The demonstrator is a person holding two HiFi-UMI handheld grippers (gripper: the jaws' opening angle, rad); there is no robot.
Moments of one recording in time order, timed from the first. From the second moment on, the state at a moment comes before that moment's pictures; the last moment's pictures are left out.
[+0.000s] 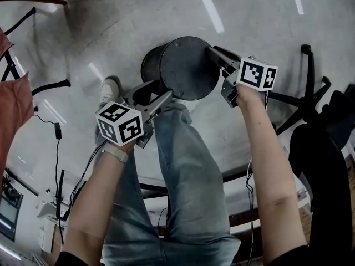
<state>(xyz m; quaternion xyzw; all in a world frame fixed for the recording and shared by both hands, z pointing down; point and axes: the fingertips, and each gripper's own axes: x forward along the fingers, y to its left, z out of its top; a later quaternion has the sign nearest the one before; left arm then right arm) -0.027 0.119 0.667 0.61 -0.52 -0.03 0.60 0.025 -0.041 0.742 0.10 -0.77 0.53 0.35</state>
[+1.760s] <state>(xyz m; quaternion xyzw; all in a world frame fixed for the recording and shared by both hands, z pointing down) -0.071 0.203 0.746 0.46 -0.58 -0.05 0.66 0.036 -0.052 0.774 0.05 -0.80 0.40 0.44</state>
